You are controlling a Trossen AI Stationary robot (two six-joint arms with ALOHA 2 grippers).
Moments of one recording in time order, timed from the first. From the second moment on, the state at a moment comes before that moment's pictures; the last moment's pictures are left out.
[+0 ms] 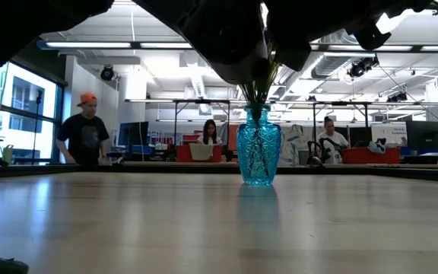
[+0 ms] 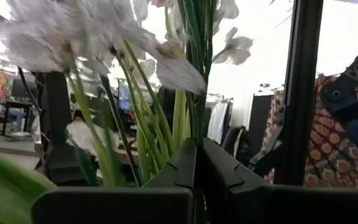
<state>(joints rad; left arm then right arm) -0.29 2.64 1.98 1.09 -0.23 -0.04 0.86 1.01 1.26 -0.27 0.68 0.10</state>
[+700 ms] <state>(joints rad) -0.34 2.64 1.98 1.01 -0.25 -0.05 0.86 1.01 1.26 -0.27 0.68 0.10</state>
